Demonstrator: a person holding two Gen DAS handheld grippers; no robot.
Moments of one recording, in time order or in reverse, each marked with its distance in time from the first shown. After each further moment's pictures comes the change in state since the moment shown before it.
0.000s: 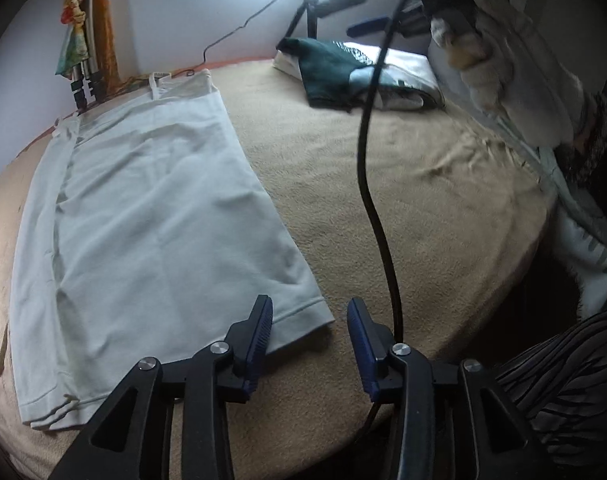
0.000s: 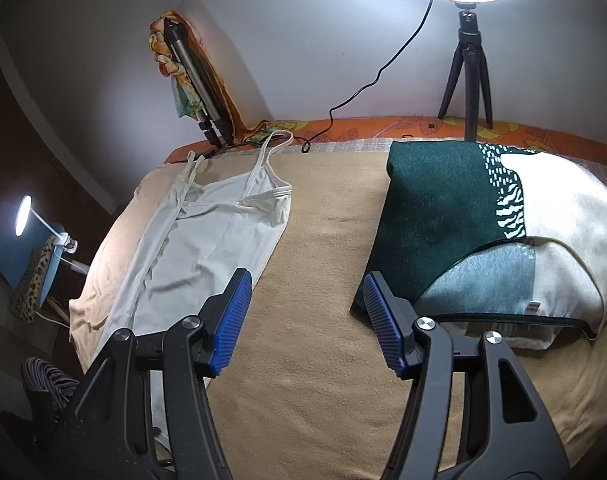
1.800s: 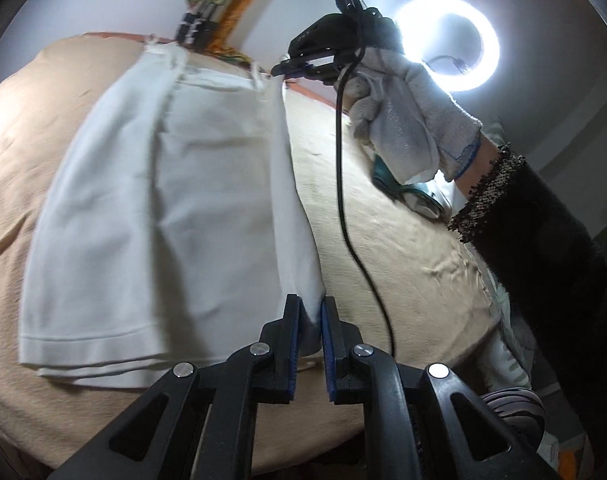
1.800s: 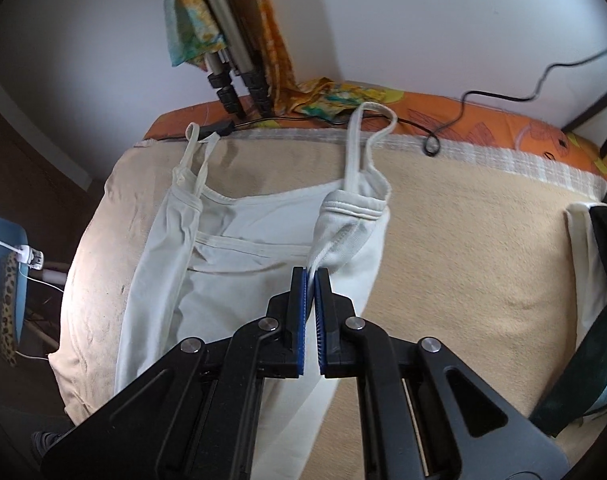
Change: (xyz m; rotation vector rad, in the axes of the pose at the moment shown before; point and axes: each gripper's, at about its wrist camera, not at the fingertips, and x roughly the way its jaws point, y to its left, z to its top) left arm -0.058 0.133 -0.047 -0.474 -0.163 -0.253; right arm 0.207 0.146 0.077 -0.026 0.202 -0.111
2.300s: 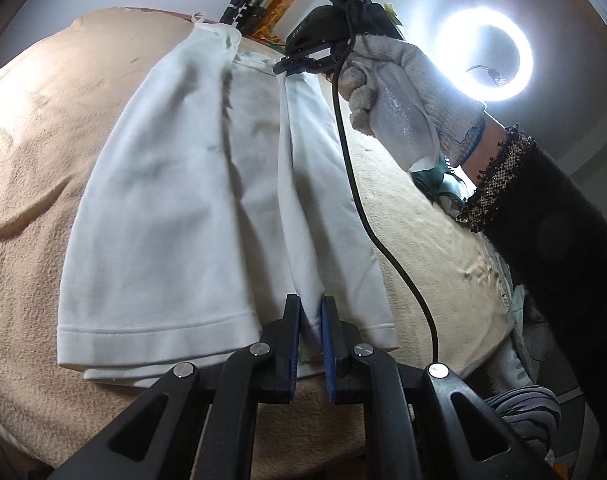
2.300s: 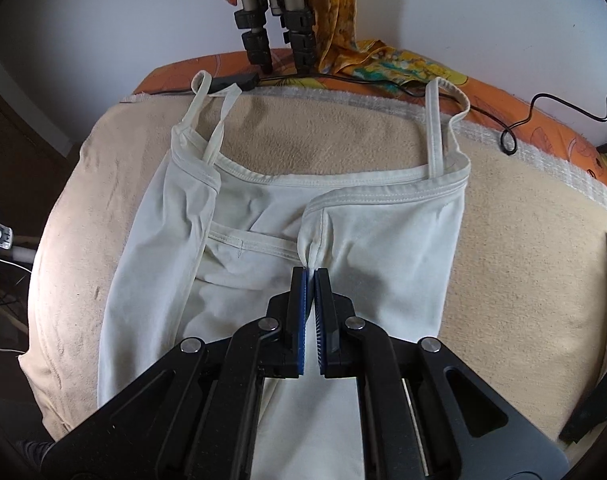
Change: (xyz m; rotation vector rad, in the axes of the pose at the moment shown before) left arm -0.001 0.043 -0.005 -0.064 0.020 0.043; right arm 0.066 0.048 0.006 -0.065 0.083 -0.077
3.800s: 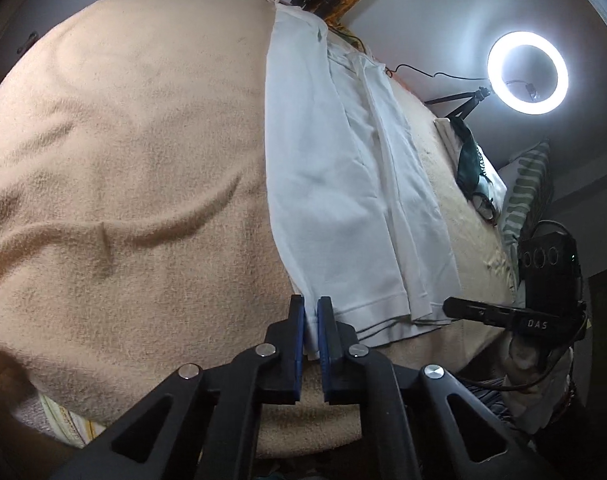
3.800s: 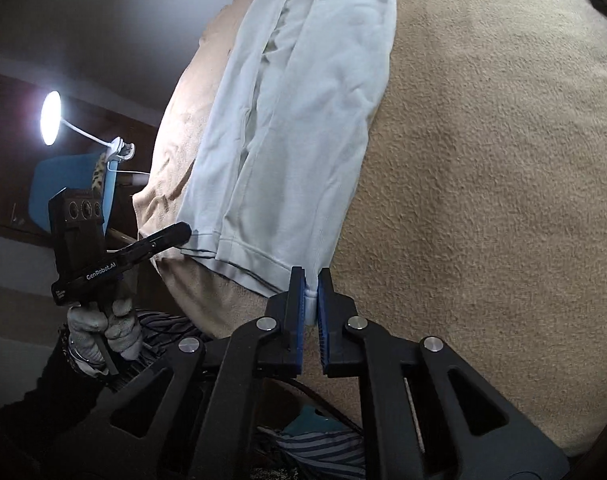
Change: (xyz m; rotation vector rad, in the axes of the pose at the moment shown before) left arm -0.051 0.085 0.020 -0.070 0.130 0.033; right arm -0.106 -0.012 -0.291 0.211 0.144 0.484
